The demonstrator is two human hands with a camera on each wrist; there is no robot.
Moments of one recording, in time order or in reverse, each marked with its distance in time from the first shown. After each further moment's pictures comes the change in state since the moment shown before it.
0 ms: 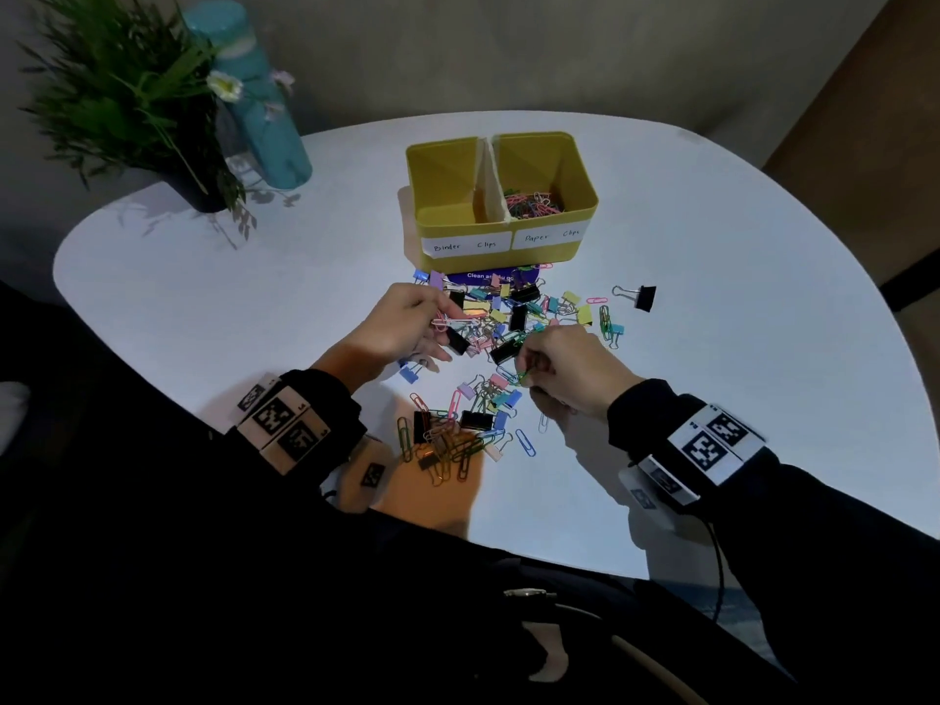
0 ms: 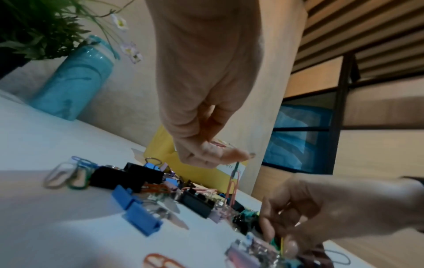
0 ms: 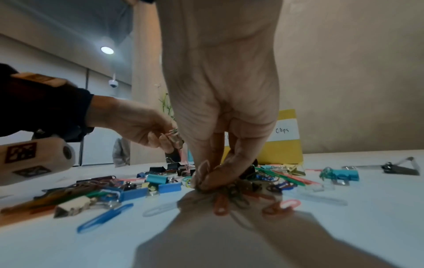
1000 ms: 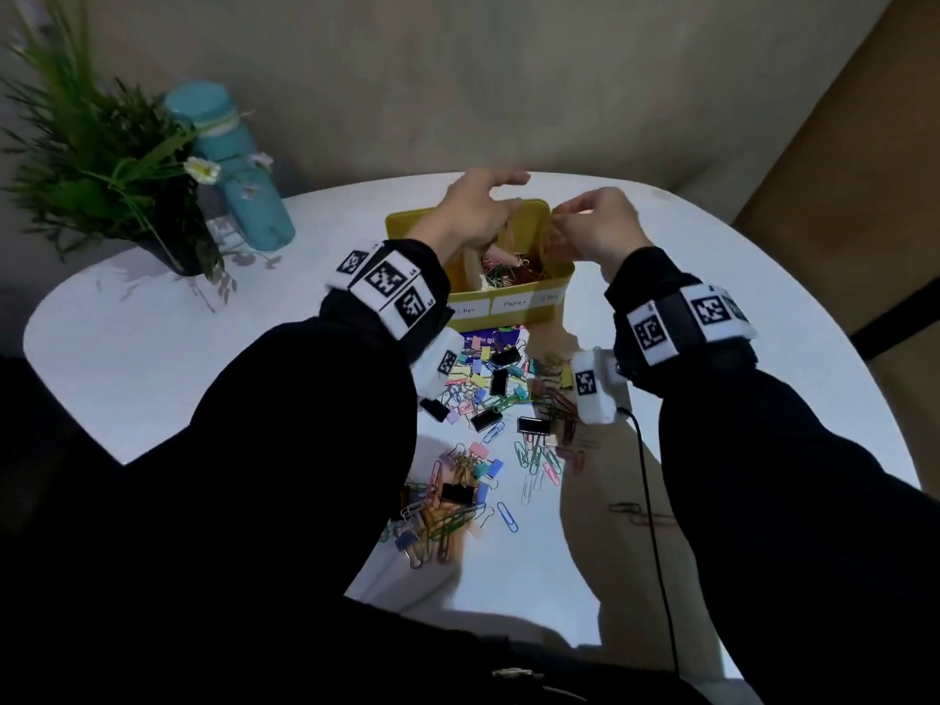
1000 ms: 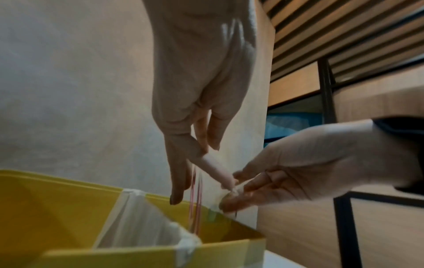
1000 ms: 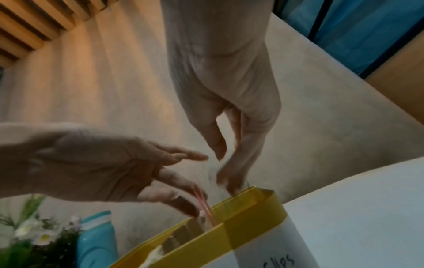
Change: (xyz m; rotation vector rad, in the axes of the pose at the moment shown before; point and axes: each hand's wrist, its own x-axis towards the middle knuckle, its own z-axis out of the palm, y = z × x) left_hand 0.101 0.149 0.015 0.073 0.021 0.258; right_hand 0.108 0.019 -0.141 0.779 0.520 0.374
